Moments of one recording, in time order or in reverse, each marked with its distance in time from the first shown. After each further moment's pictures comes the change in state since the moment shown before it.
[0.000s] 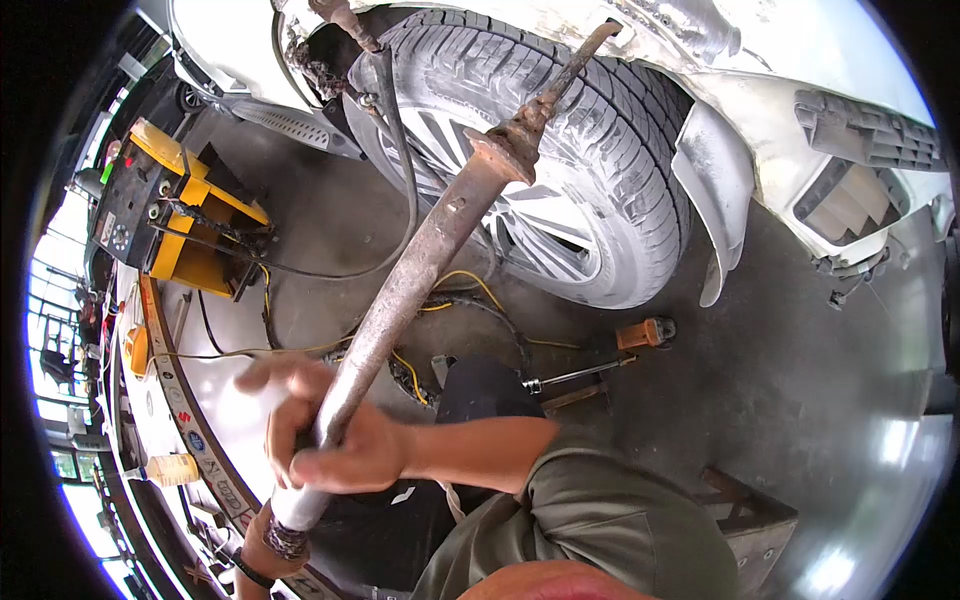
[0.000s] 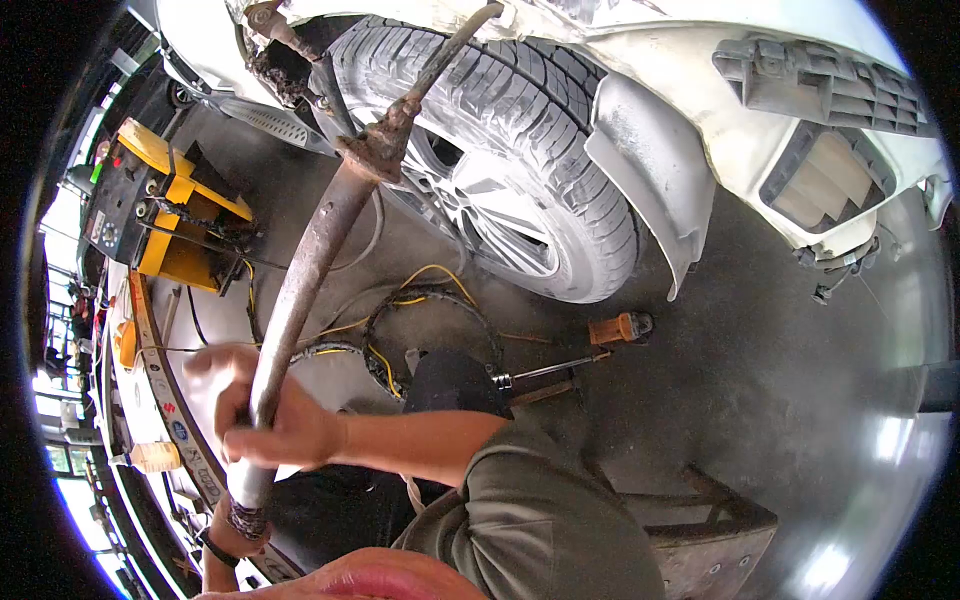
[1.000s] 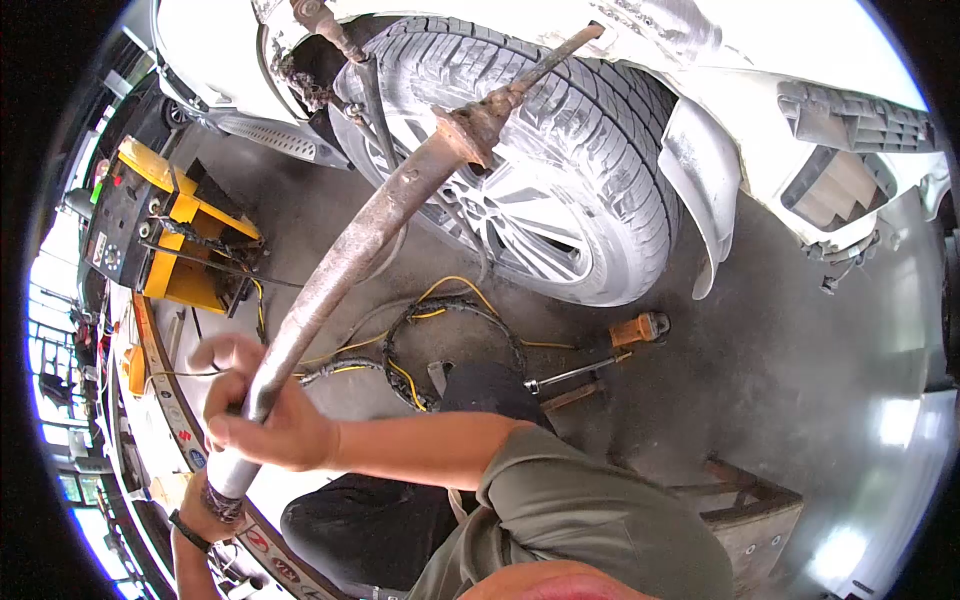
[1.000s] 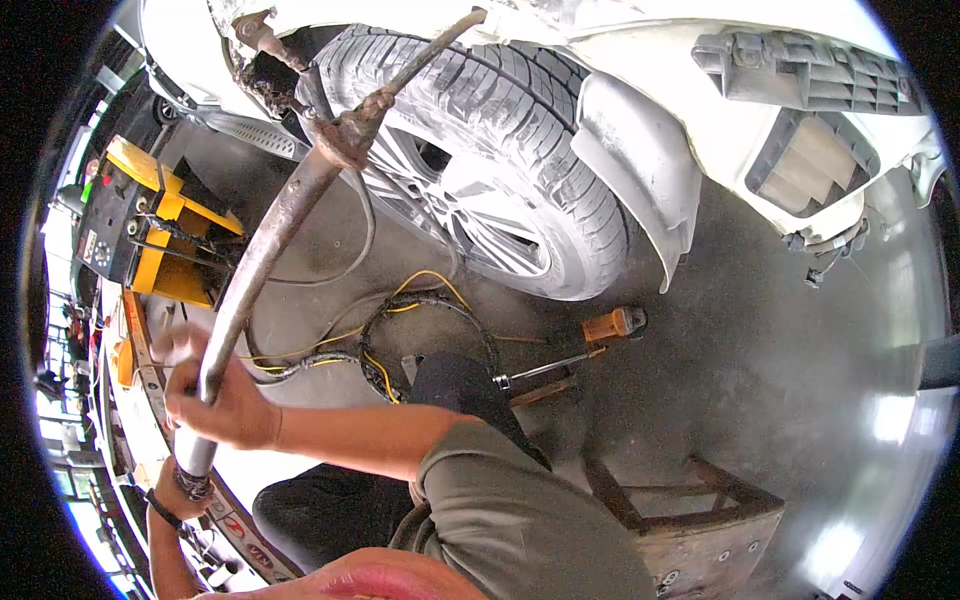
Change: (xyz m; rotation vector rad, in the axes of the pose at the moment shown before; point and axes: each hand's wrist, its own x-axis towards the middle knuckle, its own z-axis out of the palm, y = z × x) left_hand 0.046 -0.020 -0.114 0.169 0.053 0.093; right_hand 0.056 0.054 0.008 -0.070 0.116 -0.123
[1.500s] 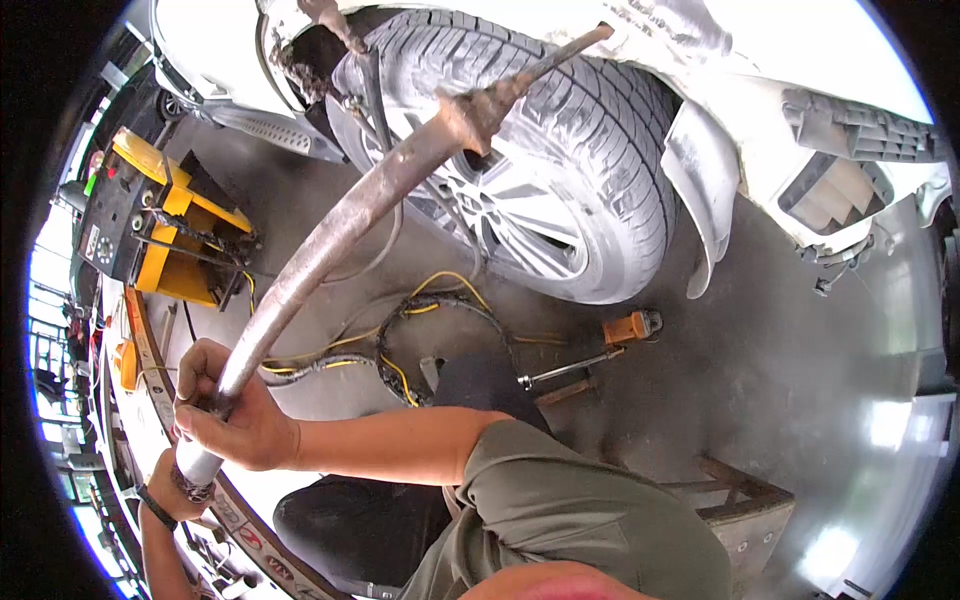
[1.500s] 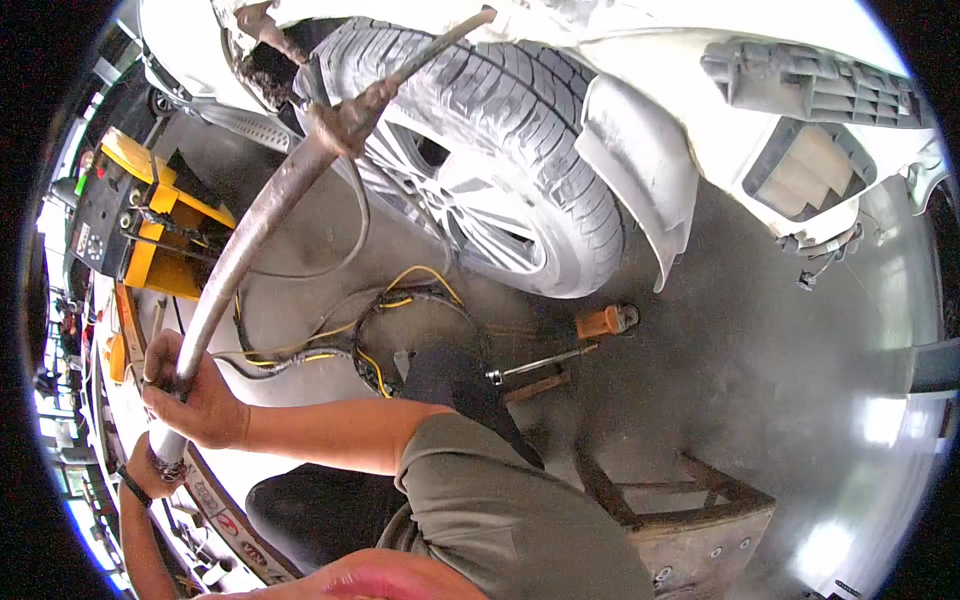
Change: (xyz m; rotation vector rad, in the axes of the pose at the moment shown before) left_hand 0.016 0.028 -0.043 0.186 0.011 -0.080; right_hand 0.019 0.034 0.016 0.089 0.047 -0.102
